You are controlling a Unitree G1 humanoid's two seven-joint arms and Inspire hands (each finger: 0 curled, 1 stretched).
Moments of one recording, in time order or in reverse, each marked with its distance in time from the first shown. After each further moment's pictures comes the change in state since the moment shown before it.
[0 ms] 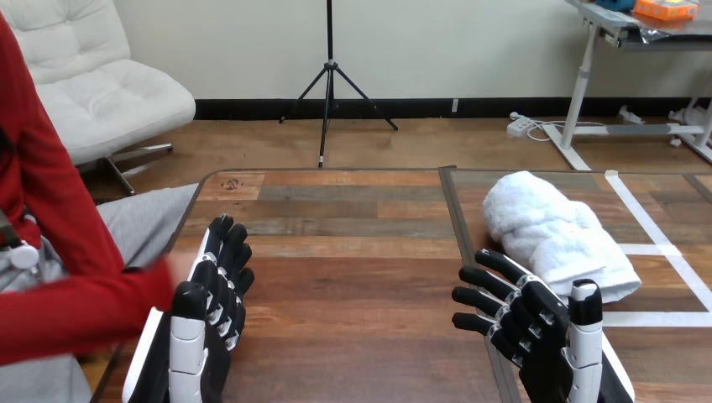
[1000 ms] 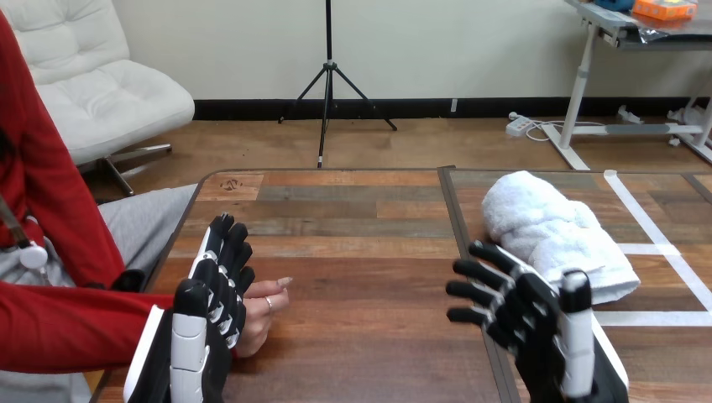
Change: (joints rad) left arm -0.010 -0.001 0.001 0.000 0.004 0.005 0.002; right arm -0.079 -0.017 -0.009 0.041 -0.031 0.000 0.014
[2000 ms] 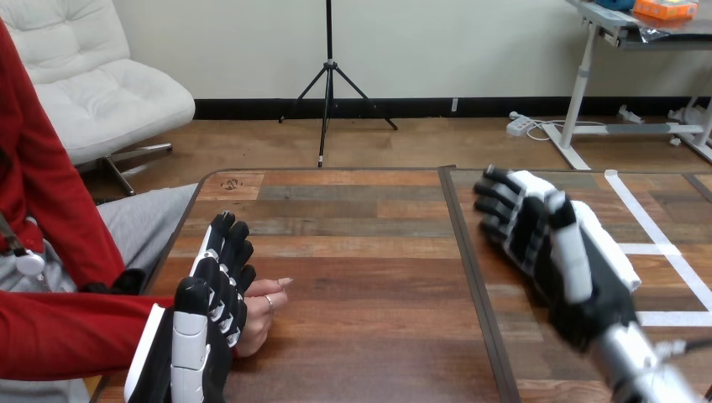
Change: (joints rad) left arm -0.002 -0.001 -0.001 0.003 -0.002 -0.005 -0.002; right arm -0.396 -0.155 -0.076 0.236 -0.077 0.058 -0.030
